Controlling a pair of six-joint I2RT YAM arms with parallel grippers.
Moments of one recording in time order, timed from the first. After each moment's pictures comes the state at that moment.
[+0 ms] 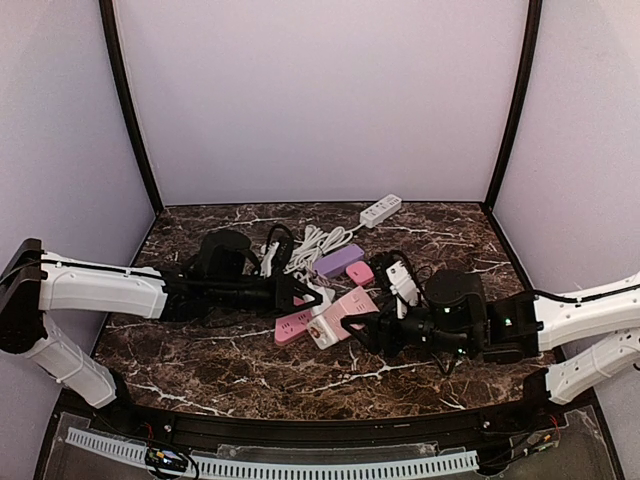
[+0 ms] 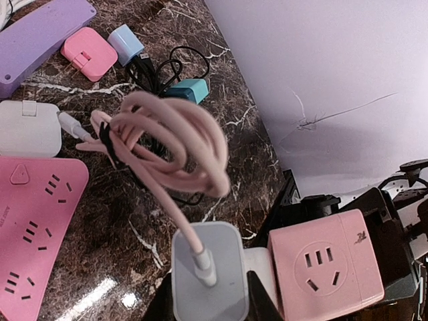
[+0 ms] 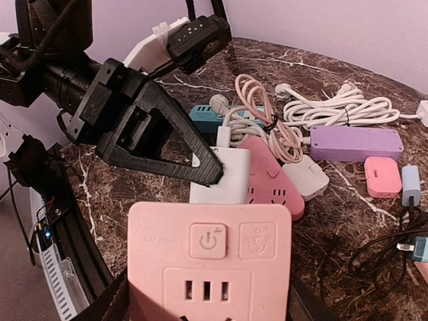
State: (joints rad) left arm -0.88 1.46 0.80 0.19 0.36 -0.85; right arm 1.28 1.15 0.67 0.08 0.28 0.39
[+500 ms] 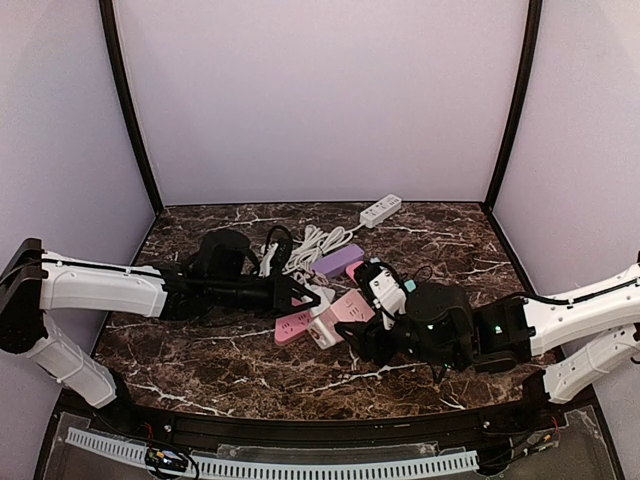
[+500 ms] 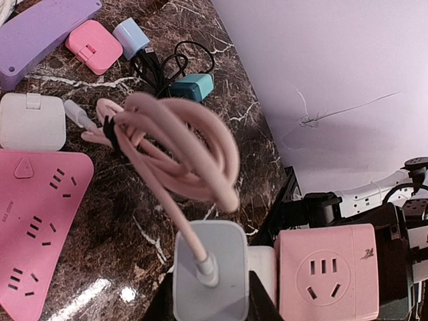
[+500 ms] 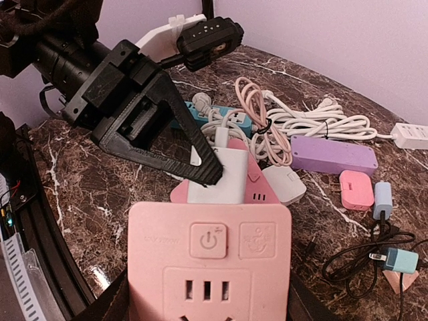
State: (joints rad) left arm -0.87 1.46 0.80 0.16 0.38 -0.85; right arm 1.38 1.24 0.75 0.02 0.48 0.29
